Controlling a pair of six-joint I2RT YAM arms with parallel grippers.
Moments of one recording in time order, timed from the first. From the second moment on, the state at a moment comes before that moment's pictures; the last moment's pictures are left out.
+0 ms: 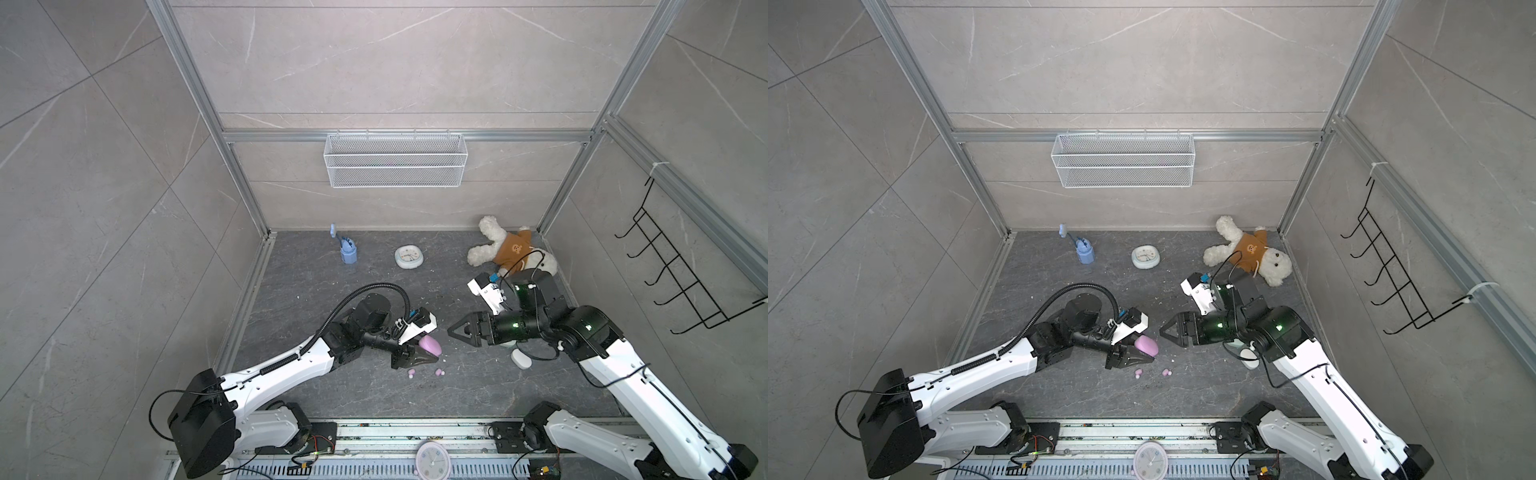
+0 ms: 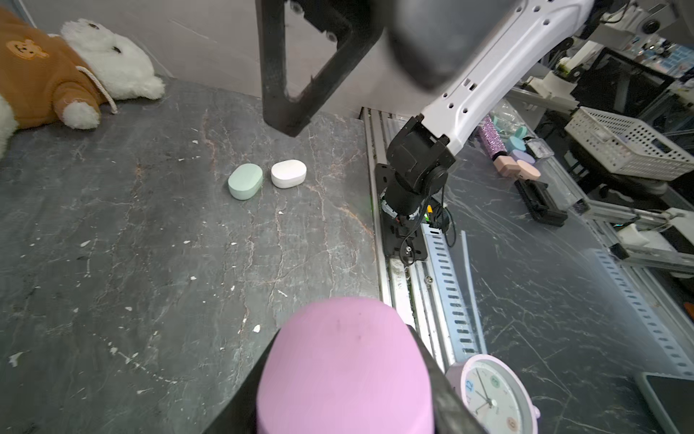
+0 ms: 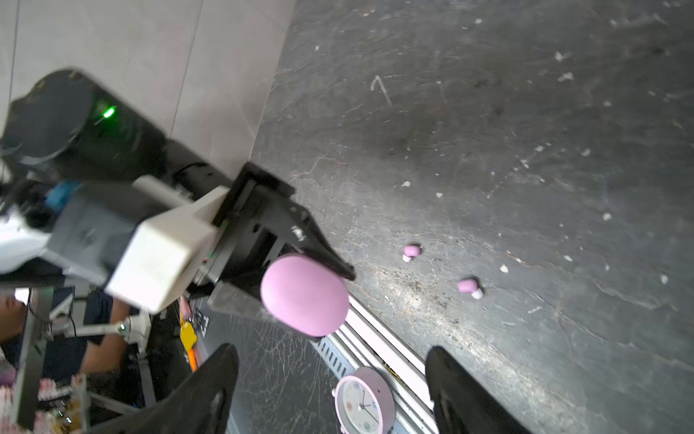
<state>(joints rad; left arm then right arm) -0.89 1.22 0.81 -0.10 0.78 0.15 0.59 0.99 1.20 -1.00 -0.55 0.43</state>
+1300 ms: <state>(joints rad) -0.88 1.21 0.84 -0.15 0.82 0.11 0.89 1.10 1.26 -1.02 -0.18 0.35</state>
